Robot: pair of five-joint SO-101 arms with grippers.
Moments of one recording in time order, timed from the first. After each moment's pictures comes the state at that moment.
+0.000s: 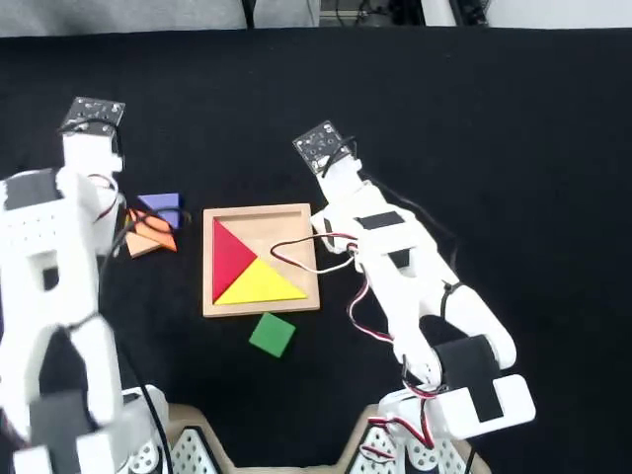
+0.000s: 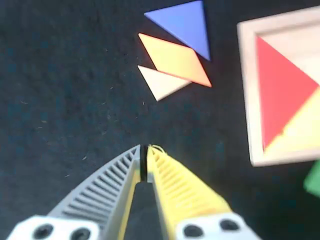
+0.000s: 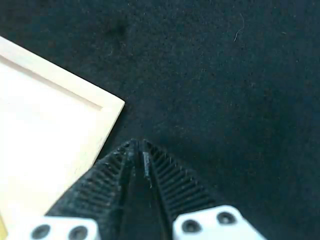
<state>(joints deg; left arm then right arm) -20.1 -14.7 17.9 80.7 -20.0 -14.2 -2.9 44.2 23.5 19.9</state>
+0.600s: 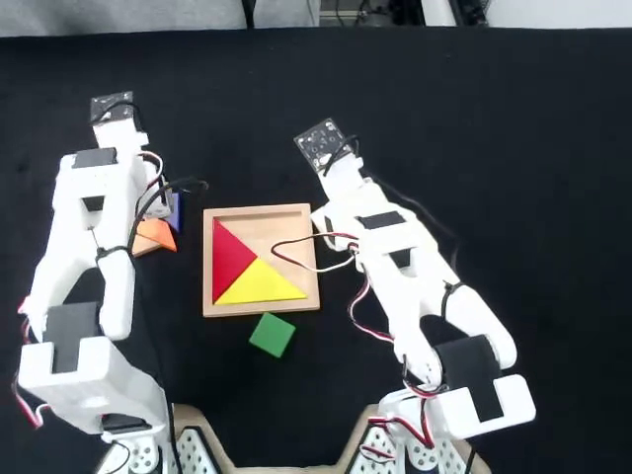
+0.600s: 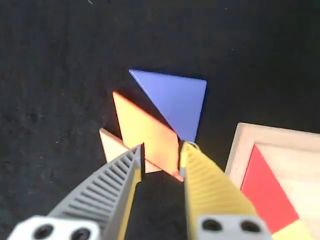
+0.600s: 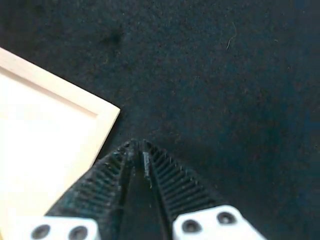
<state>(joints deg) -13.5 8.7 13.5 61.9 6.0 -14.0 -2.9 44.2 21.6 19.9</state>
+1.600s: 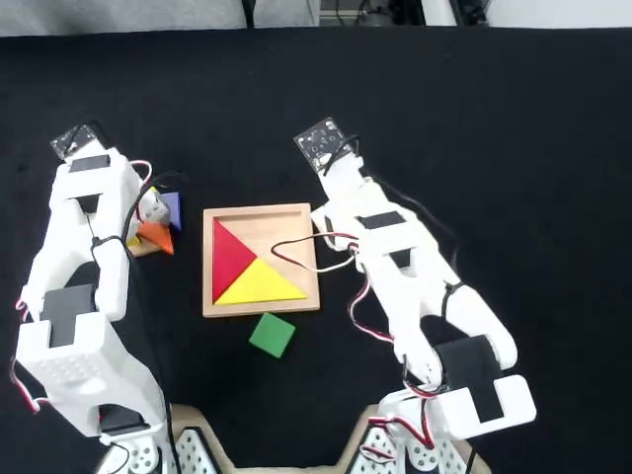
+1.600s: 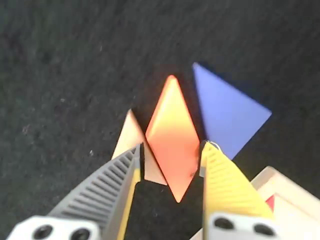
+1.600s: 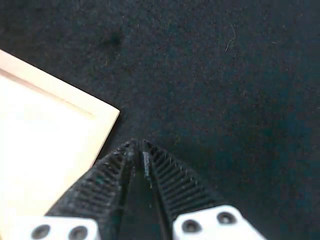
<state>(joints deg) -16.4 15.3 13.5 62.3 27.9 -14.0 -2.9 44.2 21.4 19.9</state>
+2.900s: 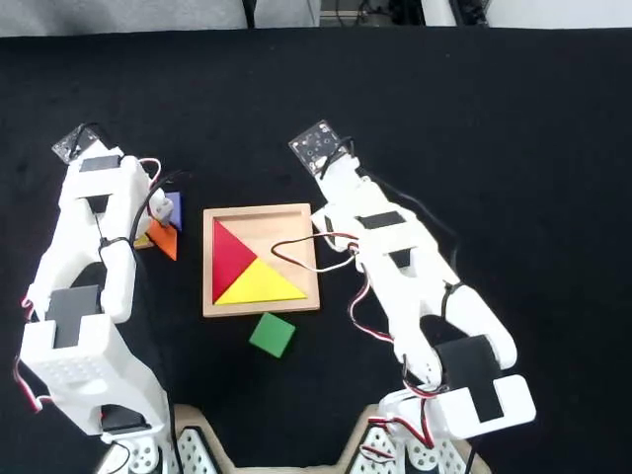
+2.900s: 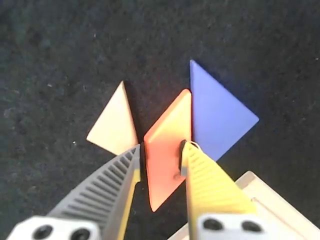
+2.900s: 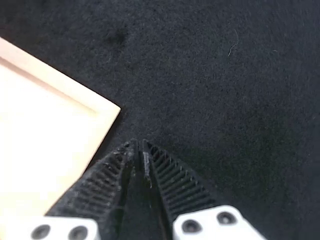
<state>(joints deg) -14.1 15.2 14.2 60.1 35.8 -14.0 -2.9 44.2 21.4 24.0</state>
